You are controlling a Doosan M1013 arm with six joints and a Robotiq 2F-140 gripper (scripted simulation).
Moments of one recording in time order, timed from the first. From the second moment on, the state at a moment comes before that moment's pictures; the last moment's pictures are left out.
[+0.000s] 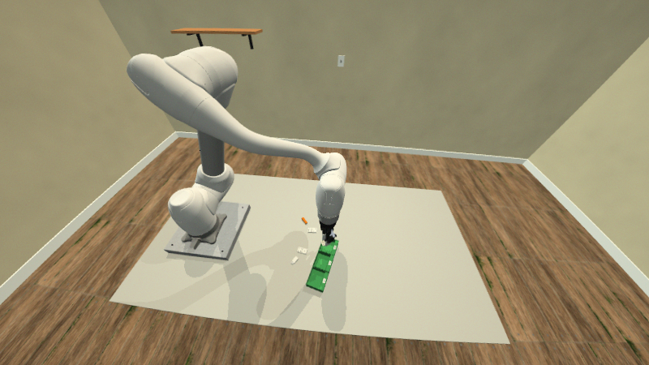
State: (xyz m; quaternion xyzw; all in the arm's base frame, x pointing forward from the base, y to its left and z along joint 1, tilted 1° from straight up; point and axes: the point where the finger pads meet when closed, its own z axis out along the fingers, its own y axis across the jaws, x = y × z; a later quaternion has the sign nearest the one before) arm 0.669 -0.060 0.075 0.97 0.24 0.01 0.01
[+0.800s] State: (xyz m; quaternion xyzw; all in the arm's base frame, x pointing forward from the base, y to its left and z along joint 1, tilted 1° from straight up) arm 0.677 -0.063 0.075 0.81 0.59 0.01 0.01
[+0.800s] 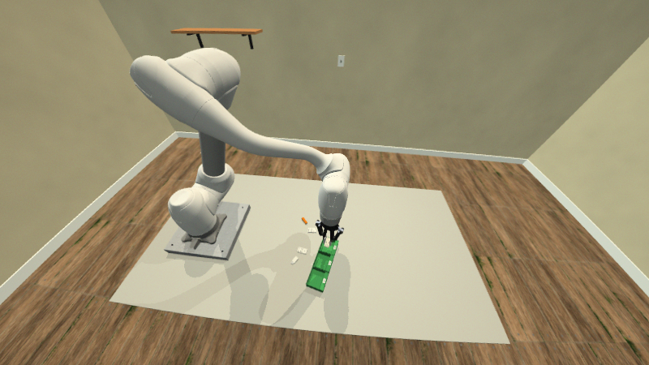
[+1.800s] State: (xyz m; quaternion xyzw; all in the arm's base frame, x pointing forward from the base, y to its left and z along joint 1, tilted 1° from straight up) arm 0.678 -0.063 0.043 0.81 0.59 0.01 0.01
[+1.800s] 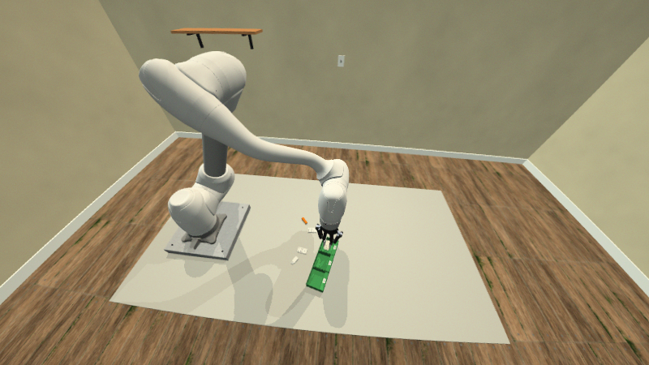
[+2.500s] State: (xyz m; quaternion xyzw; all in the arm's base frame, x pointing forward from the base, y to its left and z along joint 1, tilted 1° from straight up) arm 0.678 -0.063 0.024 0.81 0.59 0.01 0.01
